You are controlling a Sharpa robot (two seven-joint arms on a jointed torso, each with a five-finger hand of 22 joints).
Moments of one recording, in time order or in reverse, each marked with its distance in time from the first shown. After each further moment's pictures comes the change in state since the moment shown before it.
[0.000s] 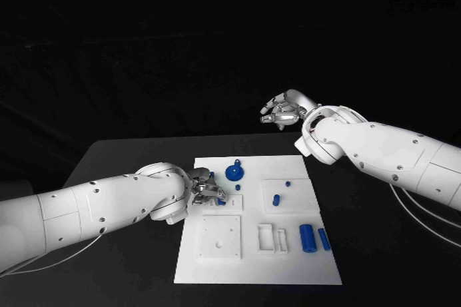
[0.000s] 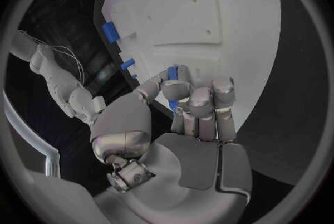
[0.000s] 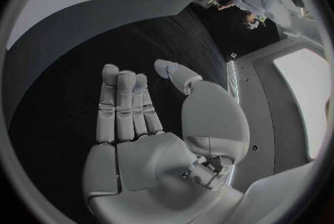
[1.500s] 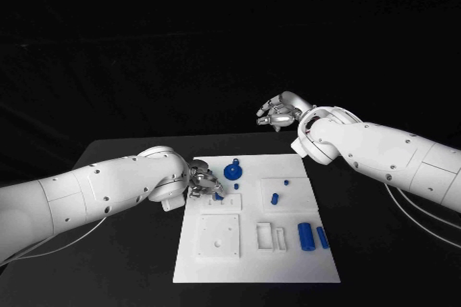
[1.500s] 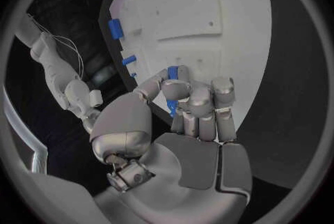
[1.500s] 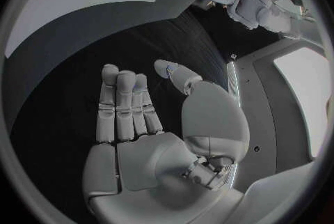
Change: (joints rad) left arm 0.038 0.049 0.029 -0.101 0.081 0.190 -0.040; left_hand 0.051 -0.036 0.003 -0.029 -0.062 0.000 0.000 0.003 -0.004 -0.004 0.003 0.000 -0.017 -0.001 -0.003 0.000 -0.014 0.002 -0.006 0.001 0.000 -0.001; right arm -0.009 0.014 0.000 -0.013 0.000 0.019 -0.002; right_hand -0.004 0.004 -0.003 -0.003 0.004 0.001 0.005 0.000 0.000 -0.006 0.001 0.004 -0.005 -0.003 0.003 0.000 -0.001 -0.006 0.000 0.000 -0.004 0.000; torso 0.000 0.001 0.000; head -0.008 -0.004
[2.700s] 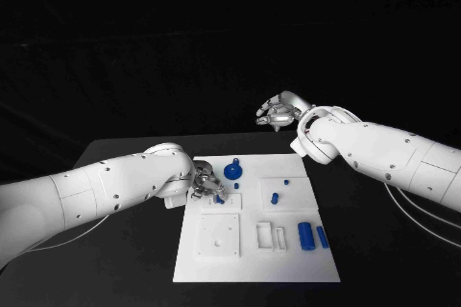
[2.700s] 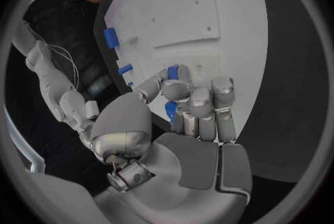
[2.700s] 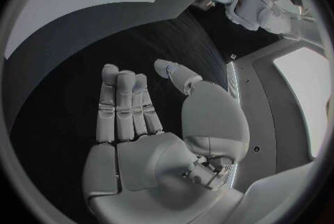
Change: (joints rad) left arm 0.005 0.044 0.000 -0.033 -0.046 0.080 -0.043; left_hand 0.000 0.000 -0.003 -0.003 0.020 0.000 0.000 0.002 0.000 0.000 0.000 0.005 -0.002 0.000 0.000 0.007 -0.002 0.000 0.000 0.000 0.004 0.000; right arm 0.000 0.000 0.000 0.002 0.000 0.002 -0.001; right_hand 0.000 0.000 0.000 -0.006 0.000 -0.003 -0.001 0.000 0.000 0.001 0.001 0.004 -0.003 0.000 0.000 0.000 -0.001 -0.001 -0.004 0.004 -0.004 0.000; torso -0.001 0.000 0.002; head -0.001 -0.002
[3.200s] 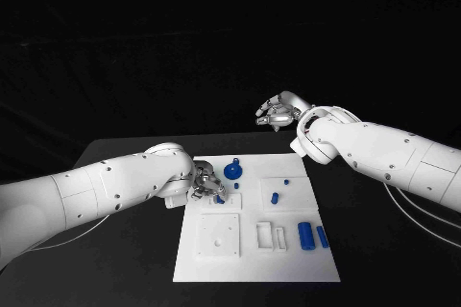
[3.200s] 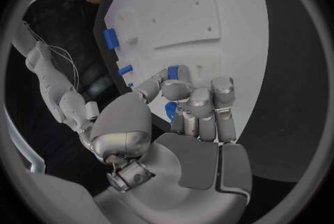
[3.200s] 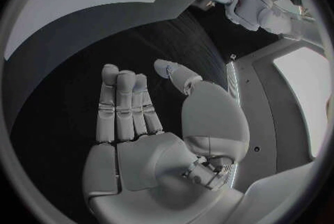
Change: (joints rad) left arm 0.000 0.007 -0.003 -0.005 -0.002 0.008 0.001; left_hand 0.000 0.000 -0.002 -0.001 0.000 0.000 0.000 0.003 0.000 0.000 0.000 0.000 -0.001 0.000 0.000 0.000 0.000 0.000 0.000 0.000 0.000 0.000; right arm -0.001 0.002 0.000 -0.001 0.000 0.001 0.000; right_hand 0.000 0.000 0.000 0.000 0.004 -0.003 -0.001 0.000 0.000 -0.004 0.004 0.000 -0.001 0.000 0.000 0.000 -0.001 0.000 0.000 0.000 0.000 0.000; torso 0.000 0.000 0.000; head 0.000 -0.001
